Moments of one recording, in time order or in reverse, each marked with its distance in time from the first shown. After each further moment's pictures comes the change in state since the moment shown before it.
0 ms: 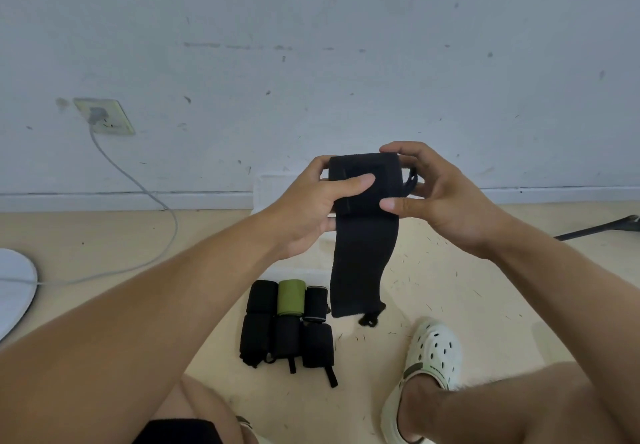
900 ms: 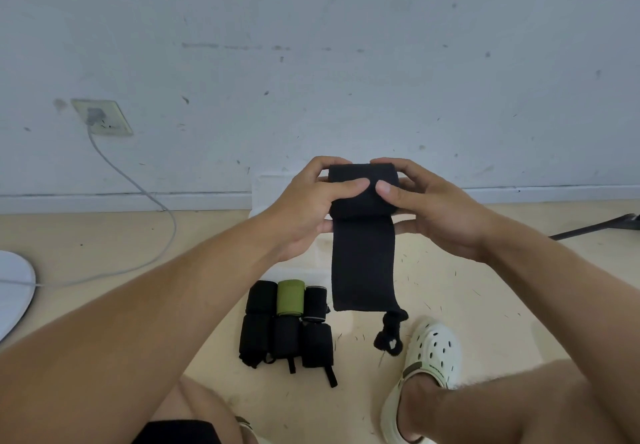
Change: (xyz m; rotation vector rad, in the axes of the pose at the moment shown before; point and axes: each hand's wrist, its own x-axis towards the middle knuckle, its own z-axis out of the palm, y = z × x) left_hand -0.001 -0.001 0.001 0.031 0.055 -0.012; right_hand 0.003 0.004 0.005 0.214 -0.080 0.211
